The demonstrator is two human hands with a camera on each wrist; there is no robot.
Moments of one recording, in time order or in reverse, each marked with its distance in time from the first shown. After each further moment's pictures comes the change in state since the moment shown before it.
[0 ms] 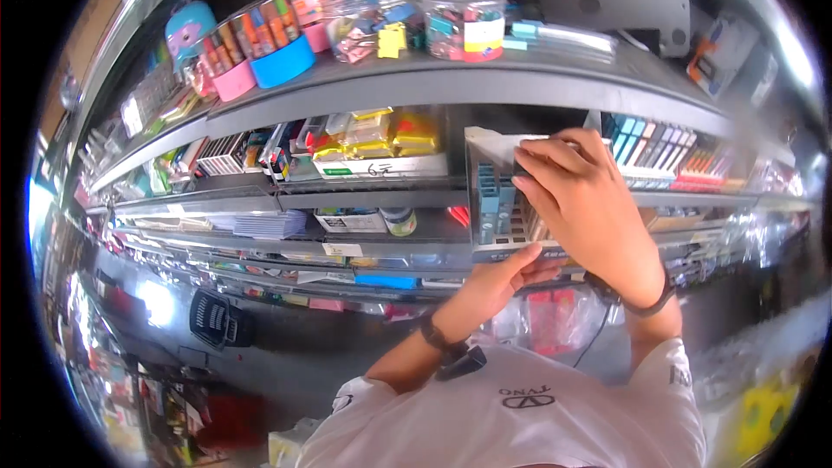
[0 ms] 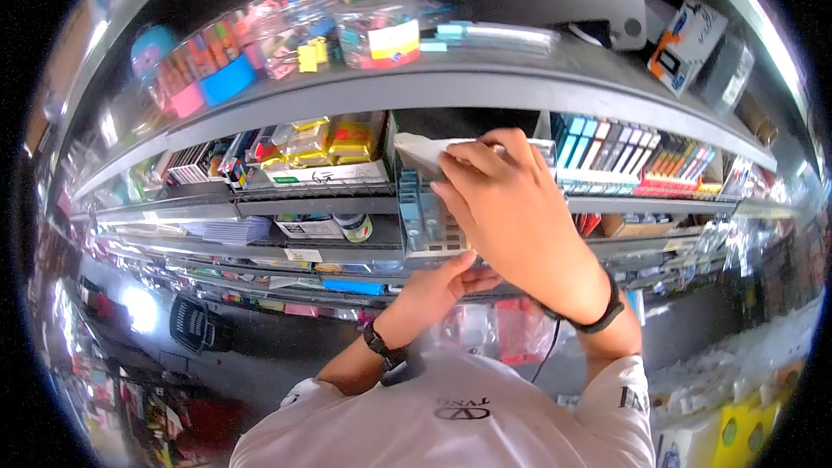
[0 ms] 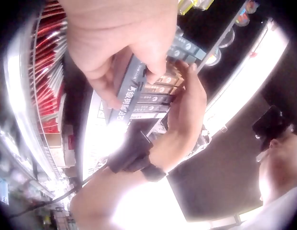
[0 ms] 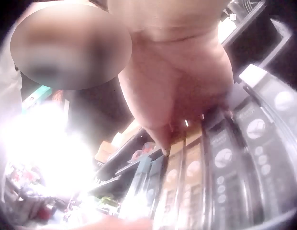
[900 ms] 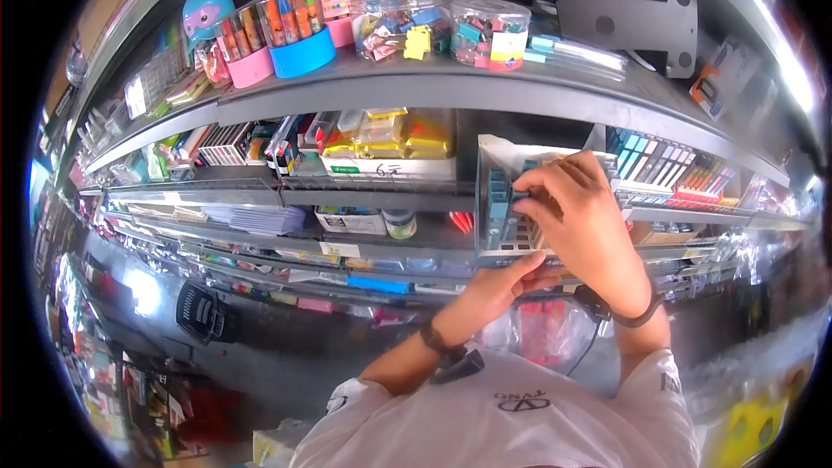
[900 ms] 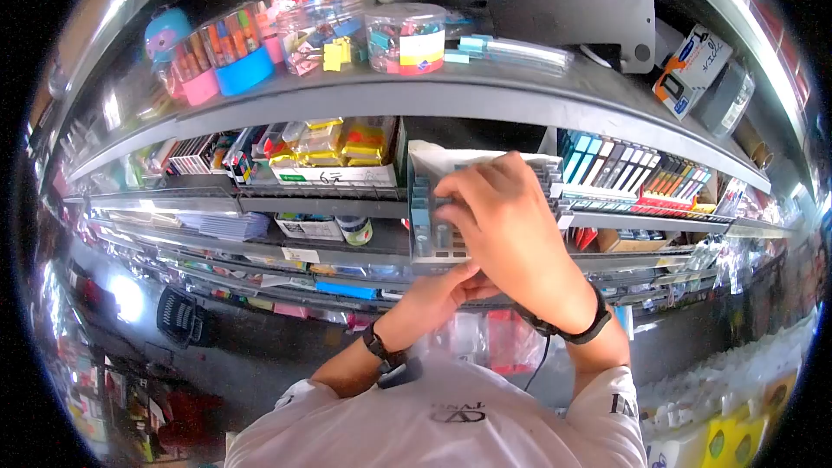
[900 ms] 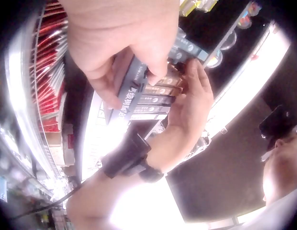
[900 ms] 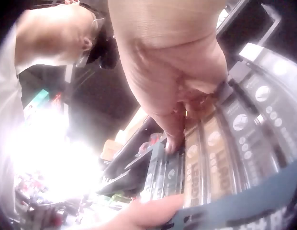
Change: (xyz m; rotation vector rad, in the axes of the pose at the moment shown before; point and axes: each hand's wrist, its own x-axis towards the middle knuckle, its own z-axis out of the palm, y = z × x) left_hand 0.003 -0.003 -0.005 -0.011 -0.037 -0.001; right_hand 0.001 -0.010 0.007 0.264 -0.035 0.132
